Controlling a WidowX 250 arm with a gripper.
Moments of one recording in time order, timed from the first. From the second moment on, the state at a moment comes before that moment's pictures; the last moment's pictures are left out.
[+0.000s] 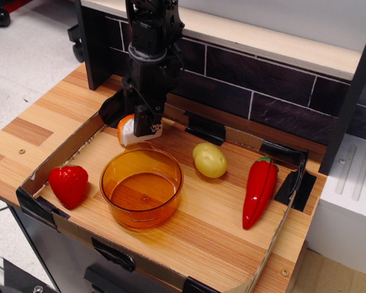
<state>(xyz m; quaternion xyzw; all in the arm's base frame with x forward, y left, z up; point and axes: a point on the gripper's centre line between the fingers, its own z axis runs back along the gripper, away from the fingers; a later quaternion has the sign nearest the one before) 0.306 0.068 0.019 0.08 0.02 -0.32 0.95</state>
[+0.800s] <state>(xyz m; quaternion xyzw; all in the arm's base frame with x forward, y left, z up) 0.286 0.044 0.091 0.07 -0.07 -0.31 0.95</state>
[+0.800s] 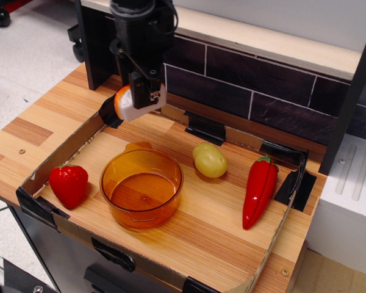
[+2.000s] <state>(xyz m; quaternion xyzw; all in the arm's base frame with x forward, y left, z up) 0.225 0.014 0.061 0.00 0.01 -0.41 0.91</state>
